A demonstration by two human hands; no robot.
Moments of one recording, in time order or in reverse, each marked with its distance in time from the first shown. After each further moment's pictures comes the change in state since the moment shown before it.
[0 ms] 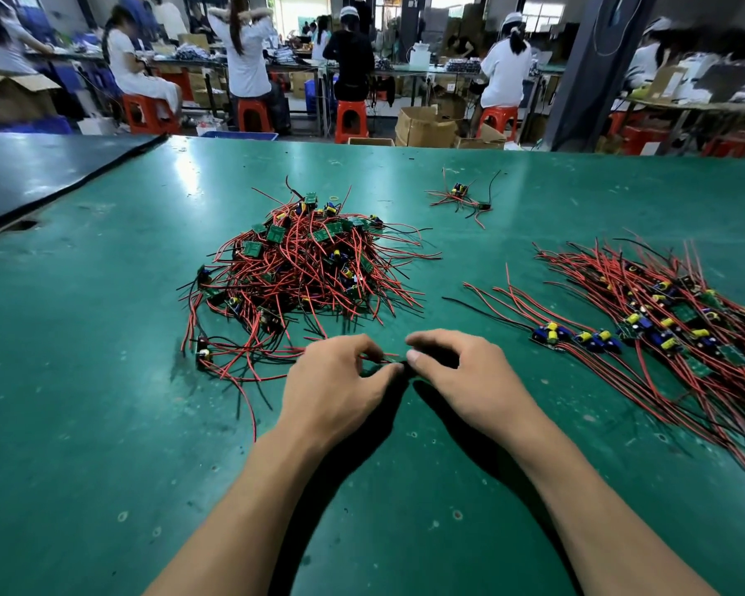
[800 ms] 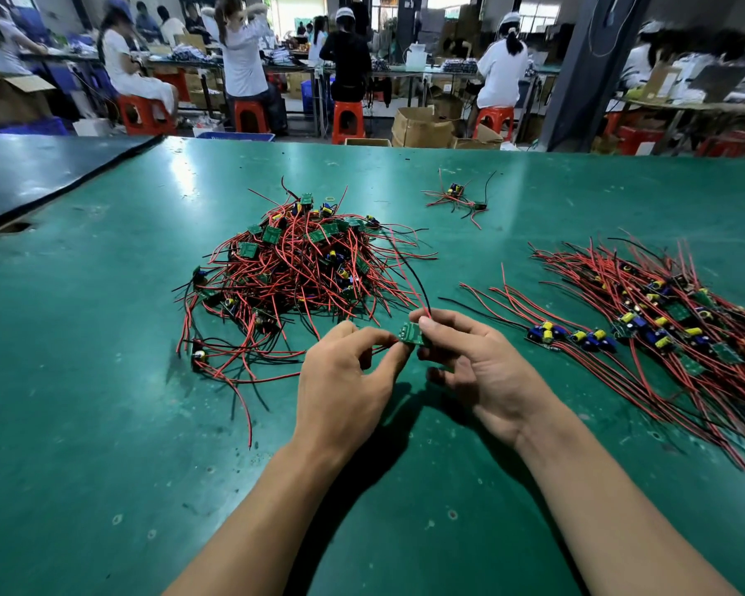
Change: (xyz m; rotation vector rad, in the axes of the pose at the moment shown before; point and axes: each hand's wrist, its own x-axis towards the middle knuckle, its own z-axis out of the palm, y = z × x) left_hand -0.007 0.019 0.008 -0.249 0.265 0.148; right_hand 0.000 -0.013 -0.015 0.987 -0.193 0.242
